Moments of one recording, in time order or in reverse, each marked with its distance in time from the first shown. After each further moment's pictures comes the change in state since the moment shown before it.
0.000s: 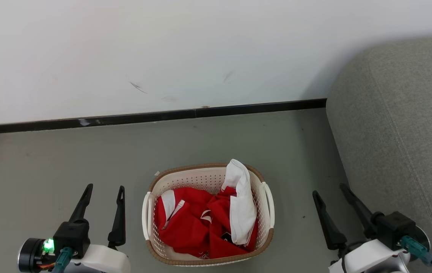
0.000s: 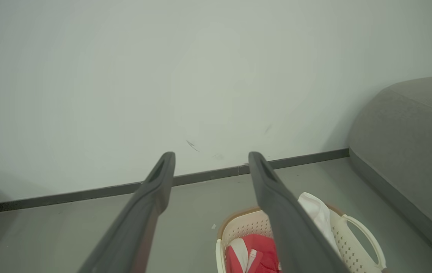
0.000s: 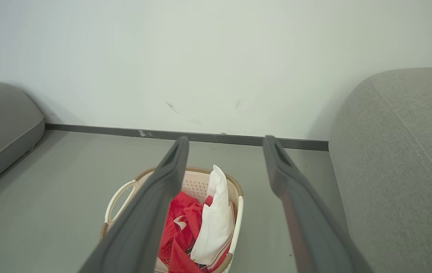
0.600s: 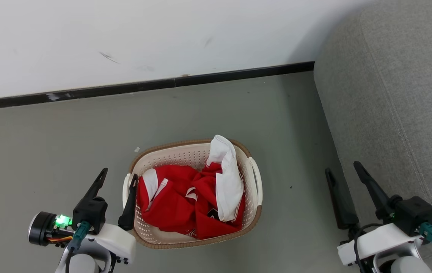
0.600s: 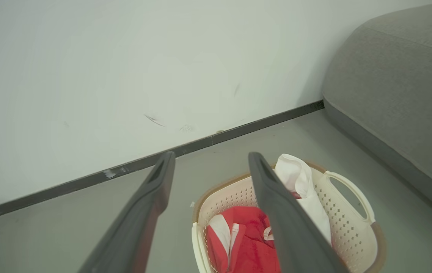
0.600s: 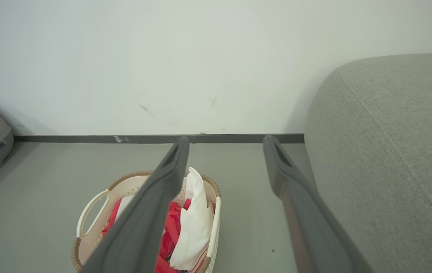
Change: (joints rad) left arm -0.145 0.016 -0.073 0.142 0.067 -0.044 0.030; right arm -0.041 0.001 -0.053 -0.068 0.016 0.000 0.000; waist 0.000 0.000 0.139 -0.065
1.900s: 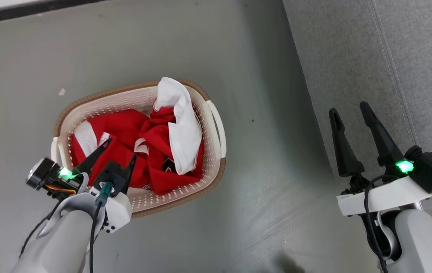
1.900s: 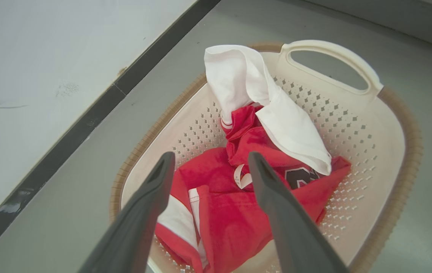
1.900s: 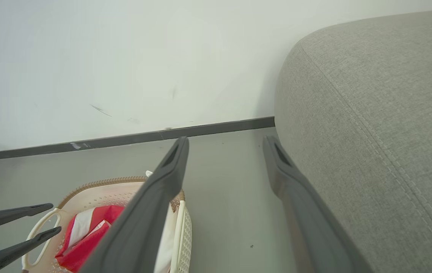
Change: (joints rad) left arm -0.293 0.089 -0.178 0.268 0.249 -0.044 0.047; right arm -0.182 0.000 0.013 -0.069 0.109 0.000 0.000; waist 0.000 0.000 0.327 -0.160
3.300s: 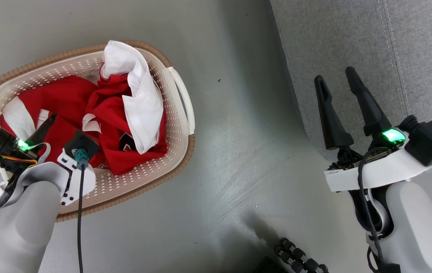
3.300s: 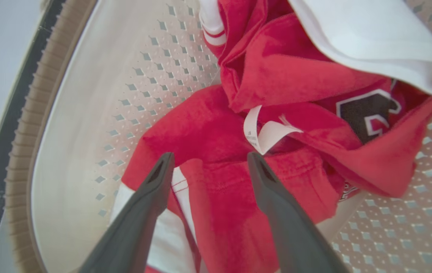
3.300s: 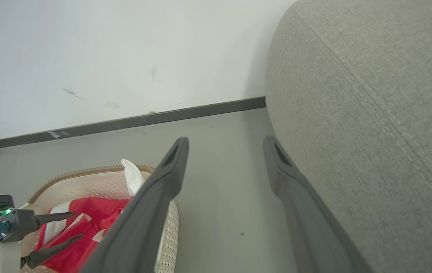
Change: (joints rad) left arm -0.205 0.083 -0.037 0.218 0.158 0.095 0.132; right arm -0.140 0.000 0.077 -0.002 0.085 0.000 0.000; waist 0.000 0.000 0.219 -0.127
